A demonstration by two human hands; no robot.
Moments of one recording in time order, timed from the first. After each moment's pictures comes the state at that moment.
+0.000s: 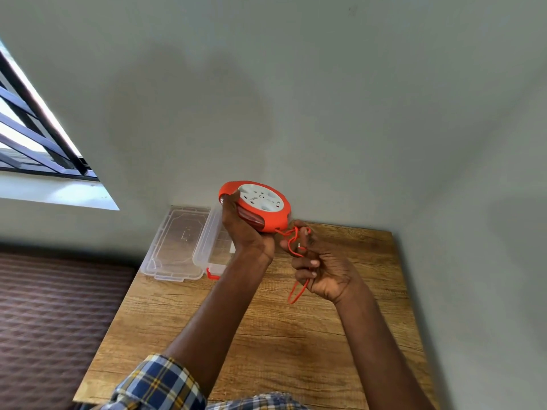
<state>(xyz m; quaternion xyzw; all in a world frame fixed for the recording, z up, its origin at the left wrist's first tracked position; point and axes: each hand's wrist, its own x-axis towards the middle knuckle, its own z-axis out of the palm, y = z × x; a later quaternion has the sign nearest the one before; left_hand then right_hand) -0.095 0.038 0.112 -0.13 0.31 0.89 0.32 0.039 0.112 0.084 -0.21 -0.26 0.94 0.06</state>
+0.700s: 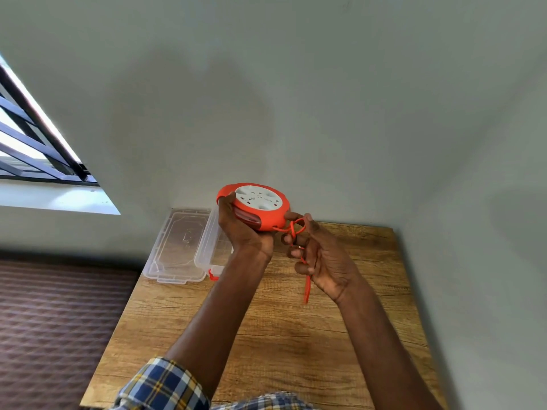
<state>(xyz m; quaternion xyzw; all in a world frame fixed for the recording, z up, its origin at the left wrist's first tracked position) -0.101 0.037 0.109 -0.13 0.30 0.89 0.33 0.036 0.106 0.098 -0.18 -0.43 0.87 0.13</state>
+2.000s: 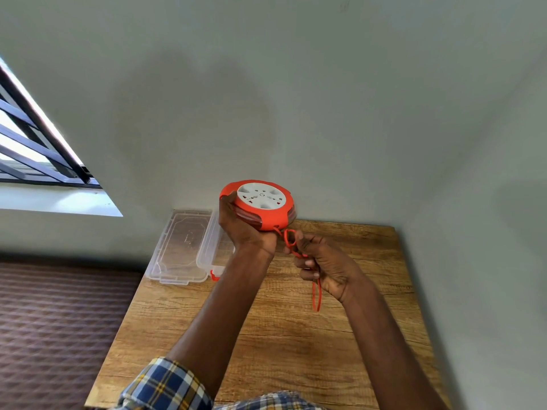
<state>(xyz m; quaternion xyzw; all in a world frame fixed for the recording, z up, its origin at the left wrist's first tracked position) -0.097 0.036 0.119 -0.13 0.28 0.89 0.34 0.037 0.108 0.093 -0.26 -0.45 0.85 0.08</state>
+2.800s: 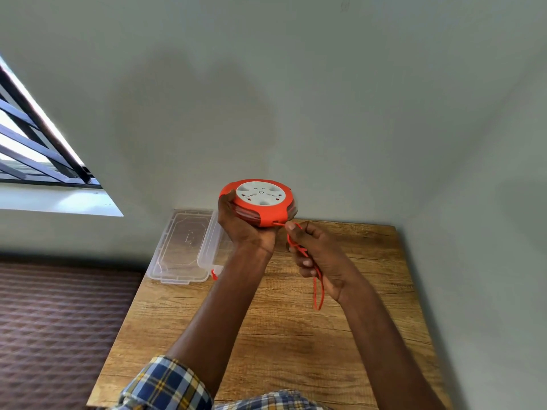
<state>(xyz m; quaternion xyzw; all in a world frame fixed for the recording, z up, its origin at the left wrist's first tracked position) -0.102 0.033 0.121 -0.11 0.25 0.90 0.35 0.033 0.100 0.100 -0.26 -0.55 0.78 0.12</state>
